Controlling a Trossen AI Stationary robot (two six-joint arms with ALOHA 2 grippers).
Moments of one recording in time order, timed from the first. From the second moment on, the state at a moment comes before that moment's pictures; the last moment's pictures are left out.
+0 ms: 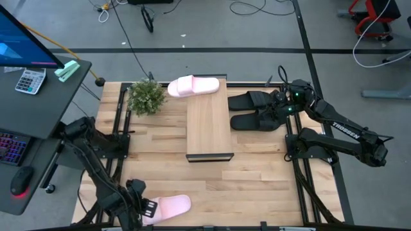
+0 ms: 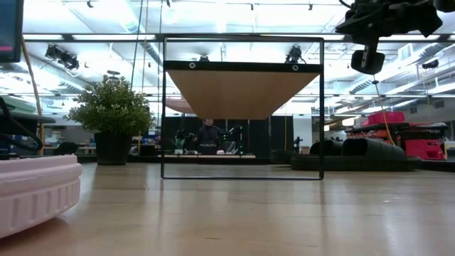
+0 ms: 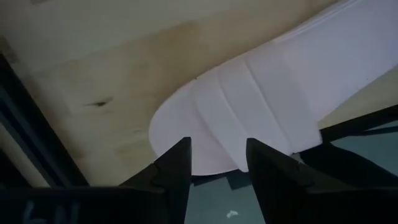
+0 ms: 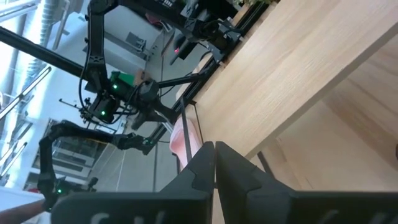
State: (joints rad) left arm -1.02 1.67 1.30 -1.02 -0.09 -2.29; right arm -0.70 0.70 0.64 -0.33 -0.87 0.69
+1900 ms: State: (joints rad) left arm -1.02 1.80 1.15 -0.55 -0.32 -2.30; right arm -0.70 0.70 0.64 -0.32 -0.87 0.77
